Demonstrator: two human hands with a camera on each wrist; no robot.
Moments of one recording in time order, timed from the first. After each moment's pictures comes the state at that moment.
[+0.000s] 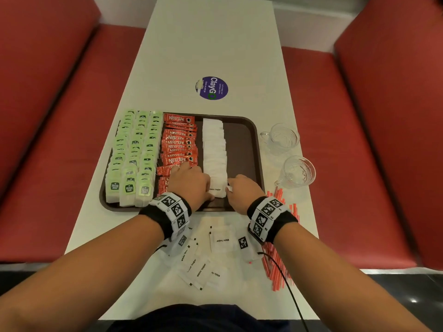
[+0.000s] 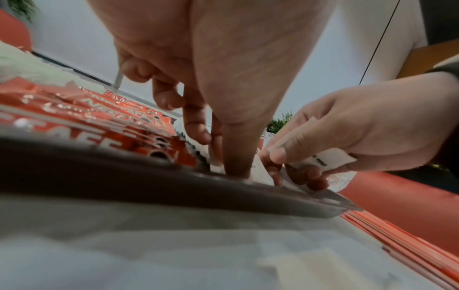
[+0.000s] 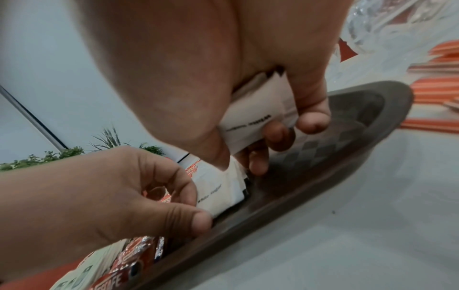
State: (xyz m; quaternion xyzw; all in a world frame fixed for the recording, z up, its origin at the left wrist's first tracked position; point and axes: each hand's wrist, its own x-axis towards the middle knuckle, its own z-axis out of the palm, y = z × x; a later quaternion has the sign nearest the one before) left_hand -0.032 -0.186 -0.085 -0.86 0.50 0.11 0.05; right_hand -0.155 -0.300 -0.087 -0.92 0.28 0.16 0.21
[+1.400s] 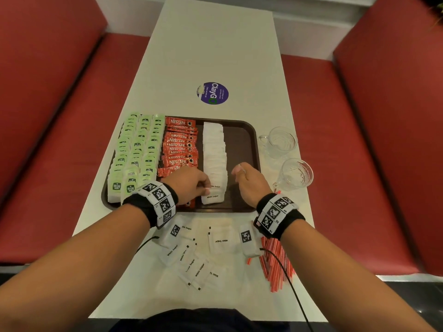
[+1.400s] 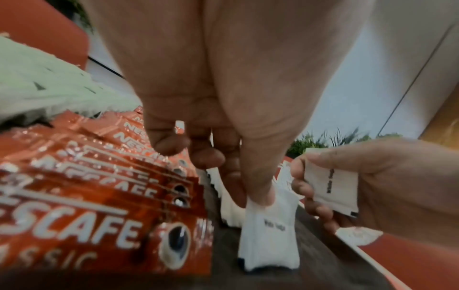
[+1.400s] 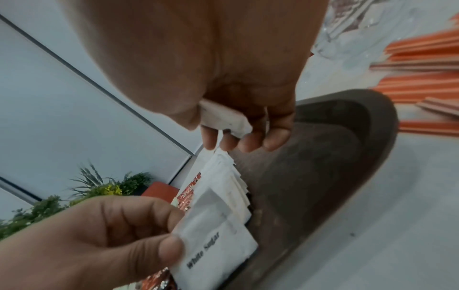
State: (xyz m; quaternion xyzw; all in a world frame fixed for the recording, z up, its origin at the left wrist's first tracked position) left_hand -0.006 -0.180 -0.074 -0.80 0.51 0.30 -0.11; right_hand -0.166 -0.317 -0.081 -0.84 0.35 -0.05 0.41
